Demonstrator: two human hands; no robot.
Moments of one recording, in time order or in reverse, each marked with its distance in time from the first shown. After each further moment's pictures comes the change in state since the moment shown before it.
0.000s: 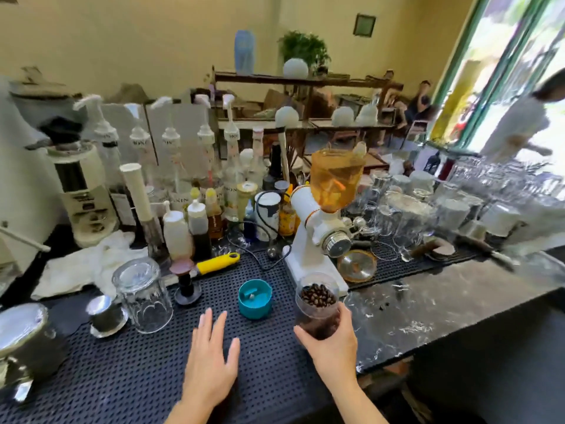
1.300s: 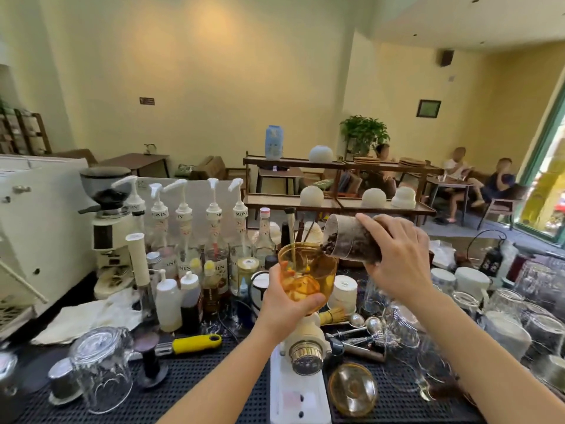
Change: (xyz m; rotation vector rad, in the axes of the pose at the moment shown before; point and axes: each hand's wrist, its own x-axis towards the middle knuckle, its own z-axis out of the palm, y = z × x) left_hand 0.198 0.268 -0.008 -0.749 0.194 0.154; right_hand 0.315 -0.185 -0.133 -0.725 0.123 -1.152
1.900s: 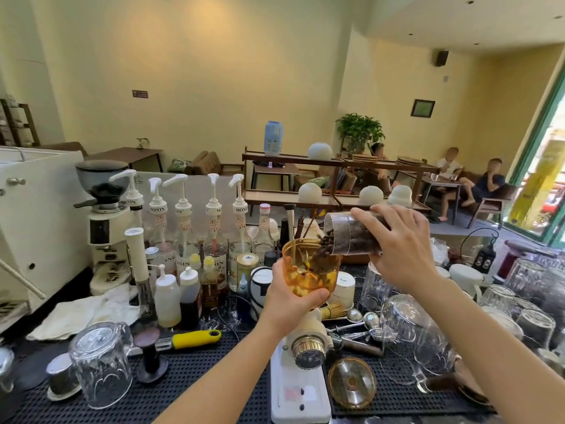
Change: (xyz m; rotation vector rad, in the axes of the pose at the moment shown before) left_hand 0.000 -0.005 0.000 -0.017 -0.023 -0.008; right_hand 0.011 -0.003 -0.011 -0.130 -0.005 -0.138
